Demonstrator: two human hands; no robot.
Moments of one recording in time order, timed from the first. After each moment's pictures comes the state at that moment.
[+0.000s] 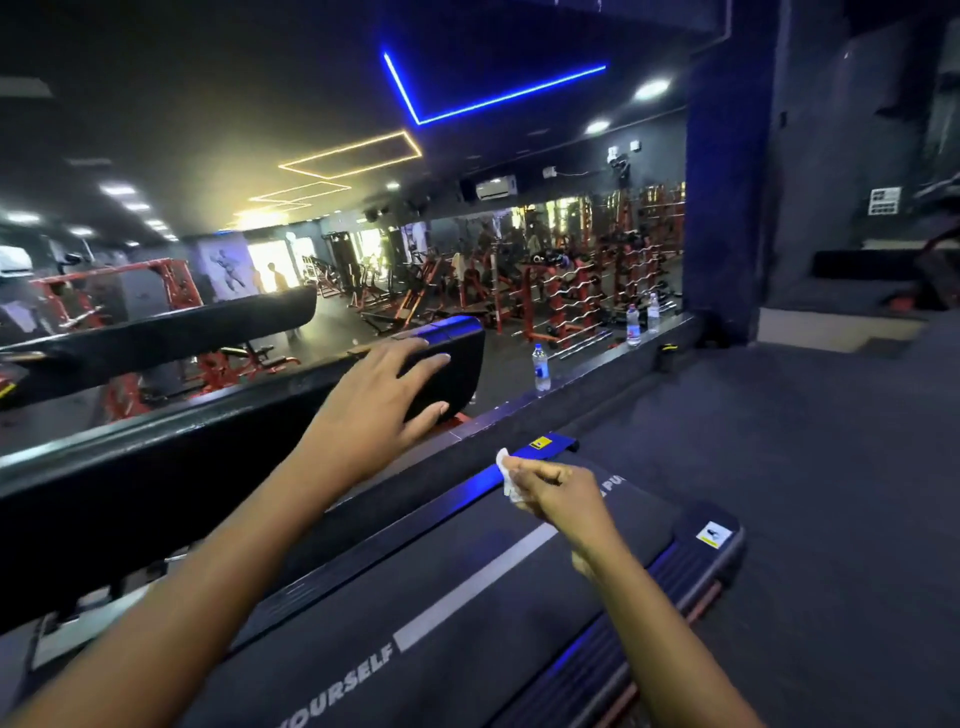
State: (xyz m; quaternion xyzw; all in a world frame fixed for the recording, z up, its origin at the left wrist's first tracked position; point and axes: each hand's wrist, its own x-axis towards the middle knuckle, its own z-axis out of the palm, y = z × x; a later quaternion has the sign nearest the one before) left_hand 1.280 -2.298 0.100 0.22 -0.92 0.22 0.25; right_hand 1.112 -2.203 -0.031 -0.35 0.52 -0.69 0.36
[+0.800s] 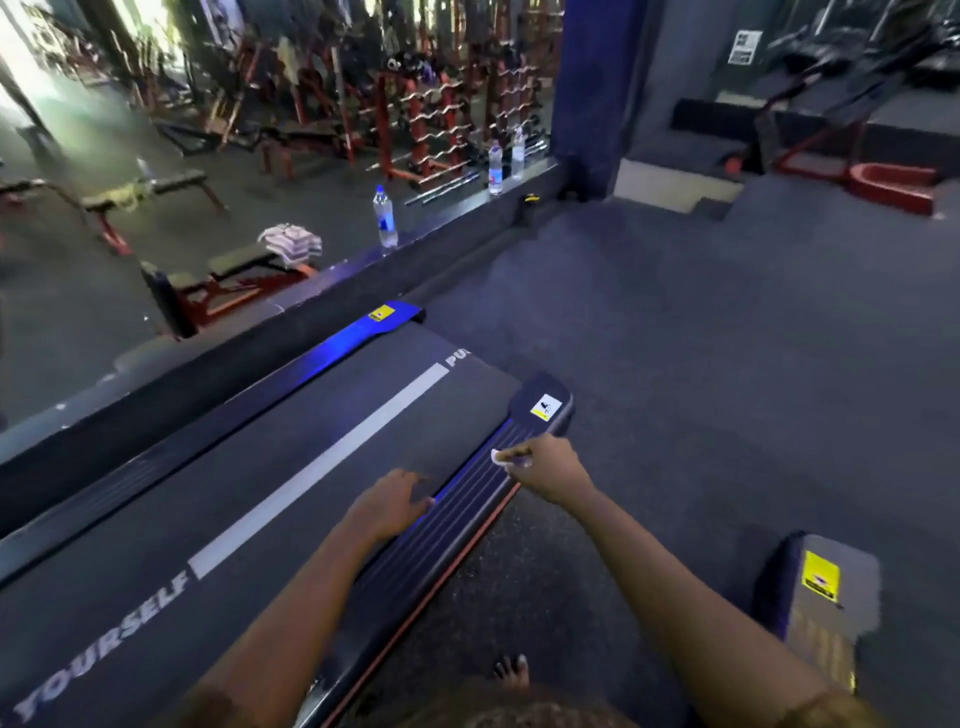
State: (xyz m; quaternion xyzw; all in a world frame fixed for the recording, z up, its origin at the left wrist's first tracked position) left_hand 0.997 -2.355 -0.235 0.32 -0.91 -0.24 -0.13; right_hand 0.829 -2.205 -0.187 -0.39 0.86 -0.23 0.24
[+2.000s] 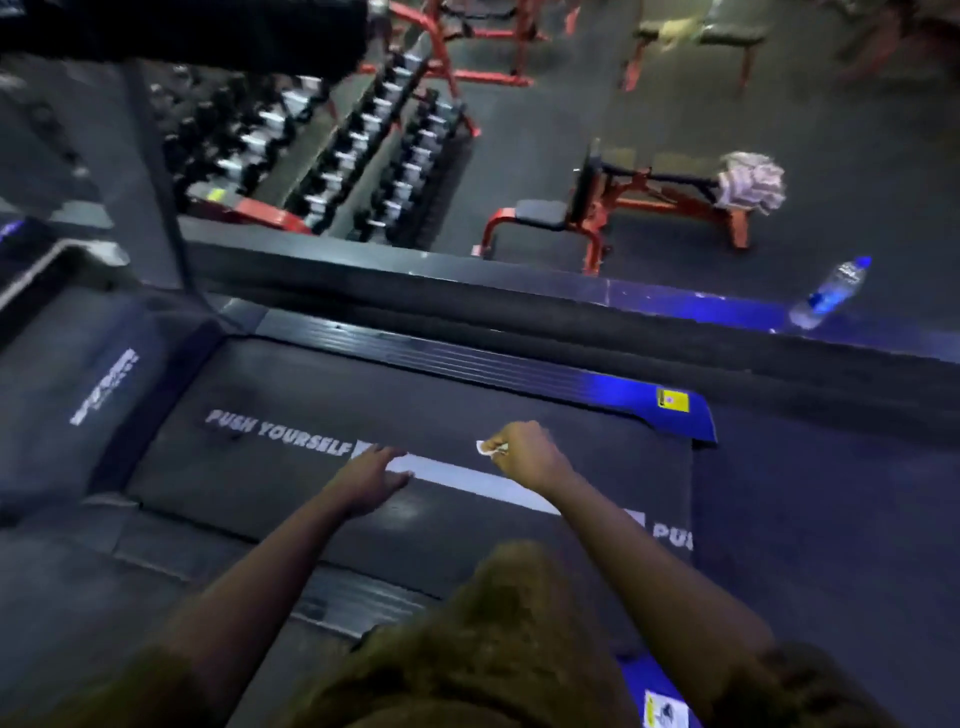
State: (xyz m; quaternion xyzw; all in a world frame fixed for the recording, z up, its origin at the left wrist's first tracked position) left_hand 0.941 -2.633 -0.076 0.78 -0.53 -0.34 0.01; right_hand 0.737 -2.740 -0.086 -0.79 0.49 0.05 0.37
